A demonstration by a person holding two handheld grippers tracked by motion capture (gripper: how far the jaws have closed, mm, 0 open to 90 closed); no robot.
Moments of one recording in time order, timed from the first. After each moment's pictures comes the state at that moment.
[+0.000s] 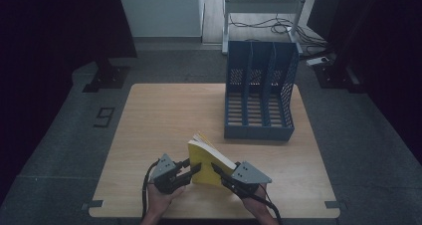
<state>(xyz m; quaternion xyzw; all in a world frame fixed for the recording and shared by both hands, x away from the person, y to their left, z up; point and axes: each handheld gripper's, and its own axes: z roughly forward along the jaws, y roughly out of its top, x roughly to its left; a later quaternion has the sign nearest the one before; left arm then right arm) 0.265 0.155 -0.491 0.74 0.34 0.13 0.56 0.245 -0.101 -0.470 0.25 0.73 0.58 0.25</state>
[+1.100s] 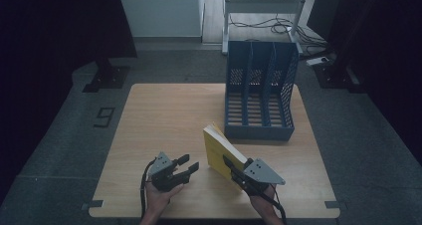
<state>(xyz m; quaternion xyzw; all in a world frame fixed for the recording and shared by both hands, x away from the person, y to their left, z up) 0.270 0.162 -0.494 0.73 0.38 0.13 0.55 0.242 -0.124 -0.454 0.30 0.69 0.58 0.30</state>
